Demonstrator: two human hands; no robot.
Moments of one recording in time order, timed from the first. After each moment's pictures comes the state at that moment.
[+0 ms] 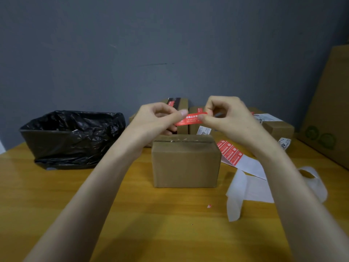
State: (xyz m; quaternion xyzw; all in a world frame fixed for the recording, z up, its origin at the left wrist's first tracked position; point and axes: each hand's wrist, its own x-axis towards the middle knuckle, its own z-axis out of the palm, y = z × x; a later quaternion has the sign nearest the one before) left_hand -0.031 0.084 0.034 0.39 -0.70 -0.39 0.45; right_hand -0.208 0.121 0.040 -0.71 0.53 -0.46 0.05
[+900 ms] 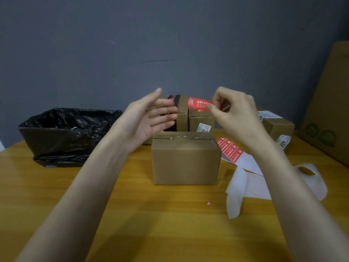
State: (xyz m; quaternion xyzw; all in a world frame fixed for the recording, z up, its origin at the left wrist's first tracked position) left_hand -0.019 0.081 0.039 0.31 -0.55 -0.61 0.48; right_hand -0.214 0.113 0.033 -0.68 0.54 -0.48 -0.12
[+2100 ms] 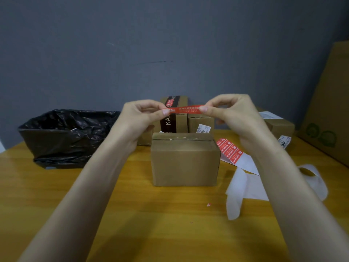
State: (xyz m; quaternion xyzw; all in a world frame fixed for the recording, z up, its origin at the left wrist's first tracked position) left_hand -0.020 0.072 0.031 0.39 -0.64 -0.42 0.51; right_hand -0.207 0.121 0.043 -0.58 0.55 -0.57 0.18
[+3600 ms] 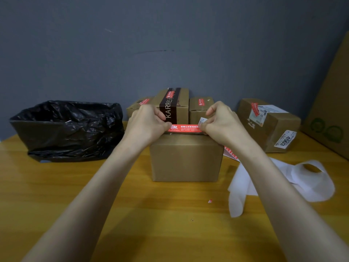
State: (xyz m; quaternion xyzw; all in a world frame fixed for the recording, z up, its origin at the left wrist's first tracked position) left_hand -0.038 0.058 0.009 0.54 -0.72 -0.21 0.39; right_hand -0.203 0.088 0.005 -0.58 0.71 -0.39 0.10
